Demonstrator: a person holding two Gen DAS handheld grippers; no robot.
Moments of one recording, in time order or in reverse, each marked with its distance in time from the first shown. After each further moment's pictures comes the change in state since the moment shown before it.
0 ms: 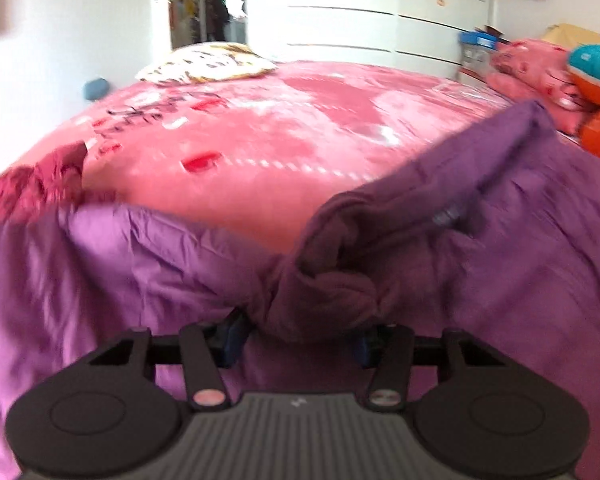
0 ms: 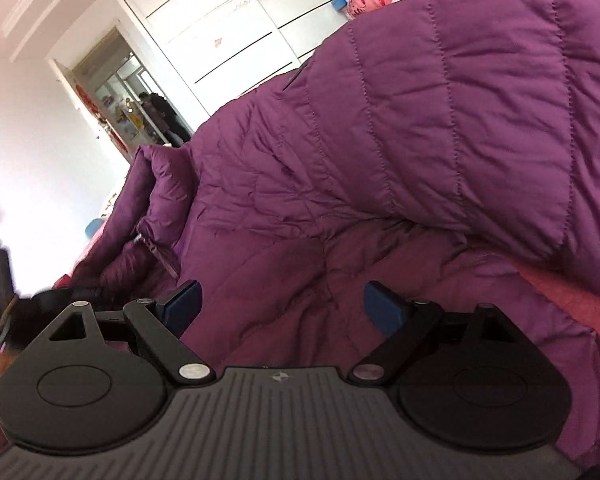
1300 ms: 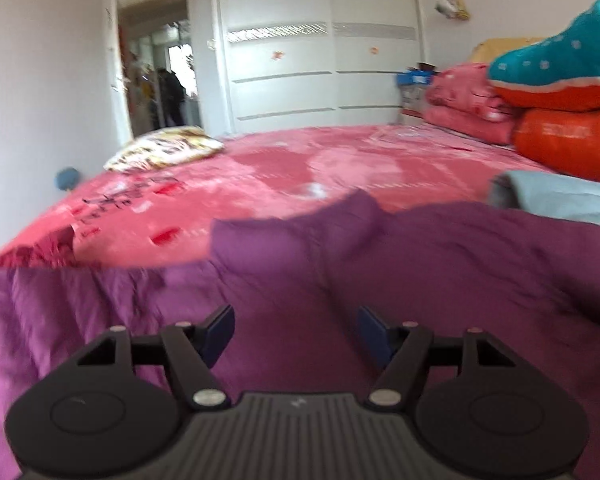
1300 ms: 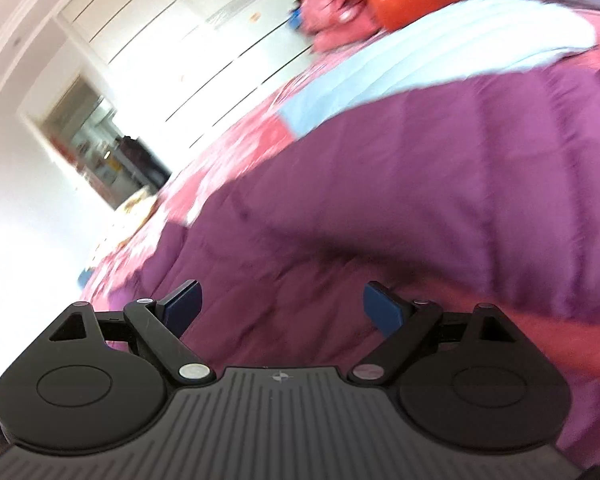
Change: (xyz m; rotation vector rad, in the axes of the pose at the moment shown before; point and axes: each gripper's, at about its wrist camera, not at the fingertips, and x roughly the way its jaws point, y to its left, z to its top) left arm -0.098 -0.038 -0.049 0.166 -0.201 -0.116; right arm -0.023 -0.026 0.026 0.165 -0.098 -0.054
